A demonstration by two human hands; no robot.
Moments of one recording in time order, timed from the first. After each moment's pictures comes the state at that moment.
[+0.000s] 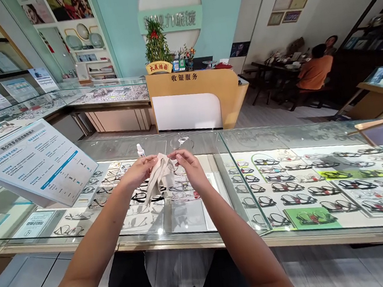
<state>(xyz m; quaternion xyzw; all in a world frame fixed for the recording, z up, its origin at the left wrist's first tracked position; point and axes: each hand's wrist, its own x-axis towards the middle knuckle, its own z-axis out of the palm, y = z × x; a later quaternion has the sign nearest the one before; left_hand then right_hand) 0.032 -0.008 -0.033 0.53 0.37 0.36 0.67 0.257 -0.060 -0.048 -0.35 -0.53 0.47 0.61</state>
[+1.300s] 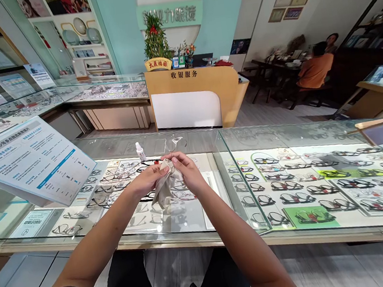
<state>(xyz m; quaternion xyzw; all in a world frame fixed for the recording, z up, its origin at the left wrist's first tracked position) 0.059 -0.037 -0.045 0.52 0.30 0.30 0.74 0.244 -0.074 -0.041 -0.33 -0.50 0.56 0.57</state>
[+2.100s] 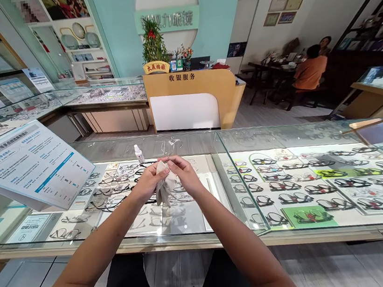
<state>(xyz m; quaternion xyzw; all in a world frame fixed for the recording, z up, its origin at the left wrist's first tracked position) 0.074 -0.050 -0.045 0.51 0.27 0.42 0.70 0.241 -0.072 -0.046 -0.31 -0.51 0.55 0.58</state>
